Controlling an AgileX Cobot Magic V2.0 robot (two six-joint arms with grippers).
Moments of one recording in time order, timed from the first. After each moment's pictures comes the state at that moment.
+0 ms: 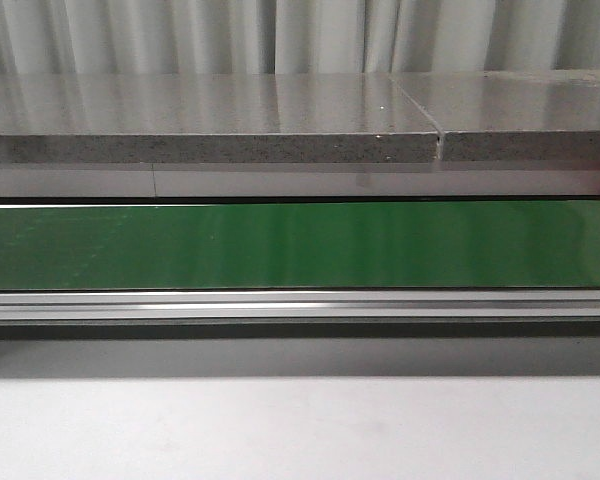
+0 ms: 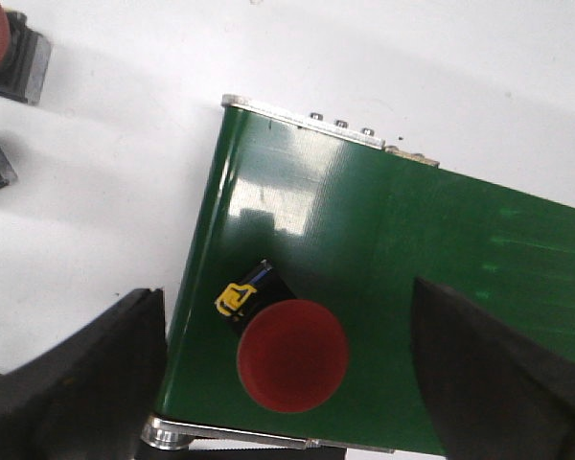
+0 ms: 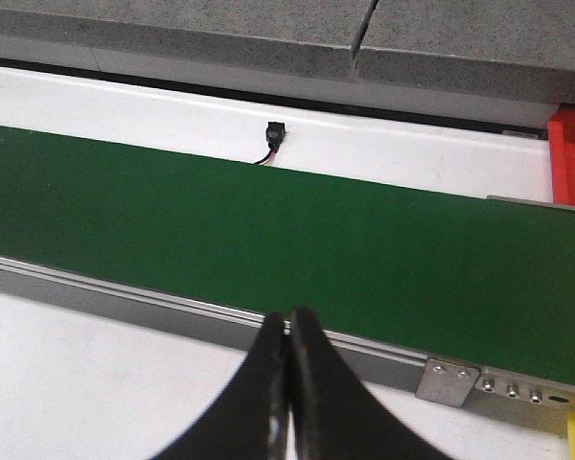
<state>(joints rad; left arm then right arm) 0.28 1.67 -1.51 -0.19 1.18 0.06 0.31 0.44 -0.65 -0.07 0.71 0.14</state>
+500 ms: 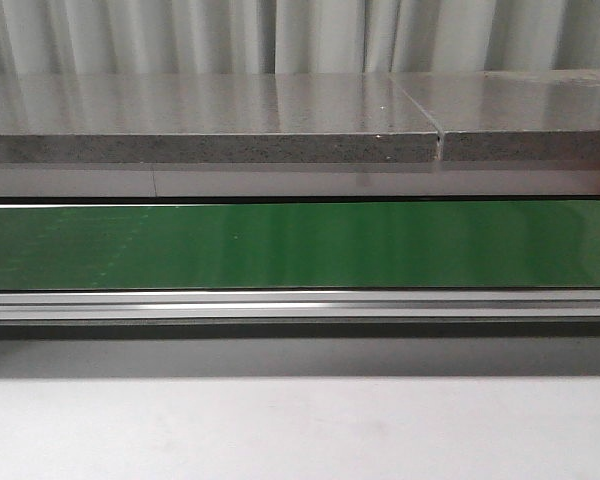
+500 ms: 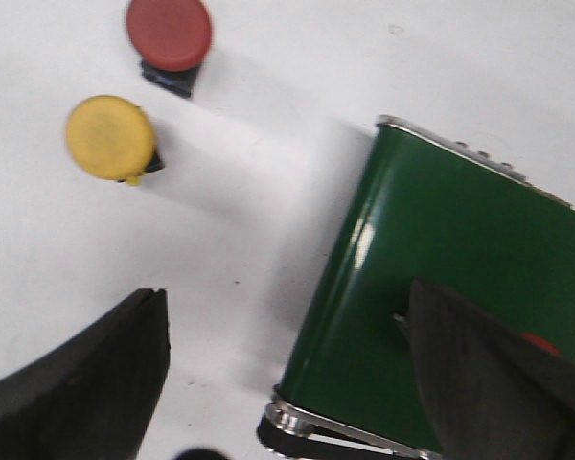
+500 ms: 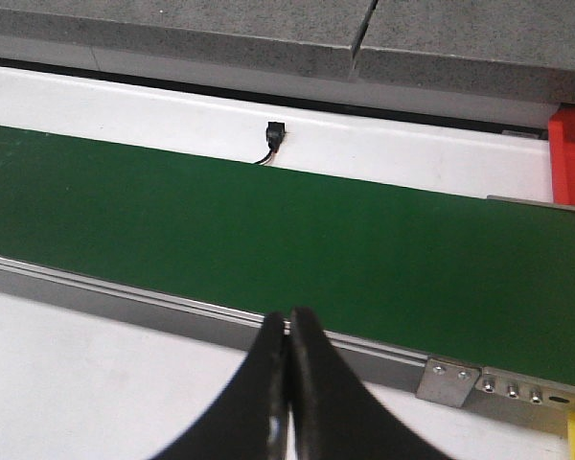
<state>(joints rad) 0.45 1.68 -1.51 -0.15 1.18 0.06 0.31 0.44 -0.65 -0.07 0.71 0.14</state>
